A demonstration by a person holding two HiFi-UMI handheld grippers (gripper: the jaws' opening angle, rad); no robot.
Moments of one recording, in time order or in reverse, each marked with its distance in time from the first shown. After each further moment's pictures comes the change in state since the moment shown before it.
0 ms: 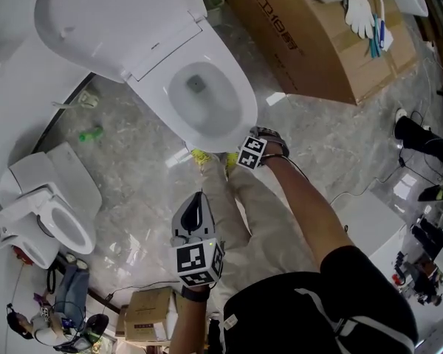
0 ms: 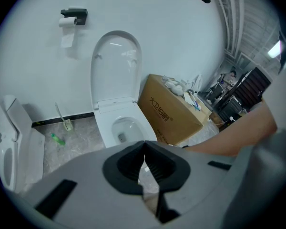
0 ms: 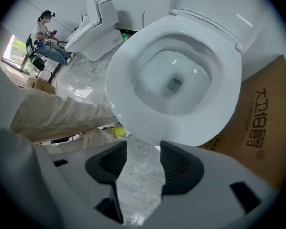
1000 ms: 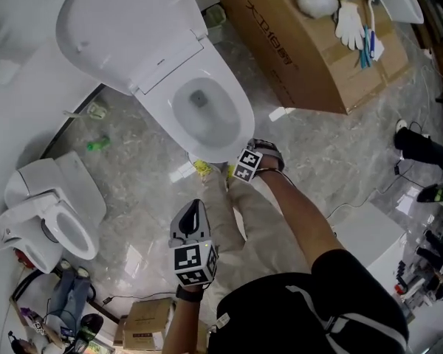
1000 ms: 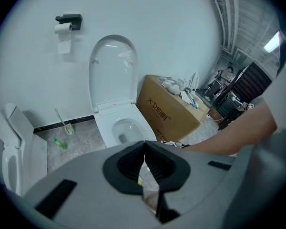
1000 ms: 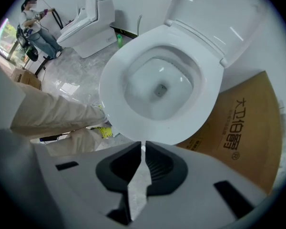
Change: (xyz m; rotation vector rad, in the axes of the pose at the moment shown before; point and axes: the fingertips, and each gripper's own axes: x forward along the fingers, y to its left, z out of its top) left arm -0.018 -0.003 -0.002 0.053 0.002 0.002; right arm -0.027 -0.017 0.004 -0.007 -0.001 -0.190
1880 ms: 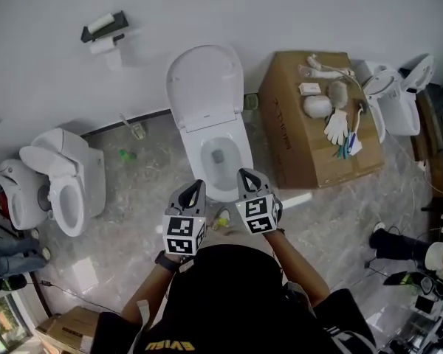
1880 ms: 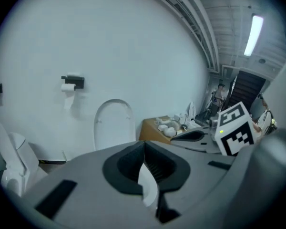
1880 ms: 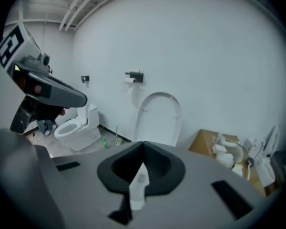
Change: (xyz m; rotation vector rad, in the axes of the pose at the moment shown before) left arm -0.143 -0.051 0.155 0.081 -0.457 0.054; right arm -0.493 -0.079 0.076 0.372 -0.914 -0.207
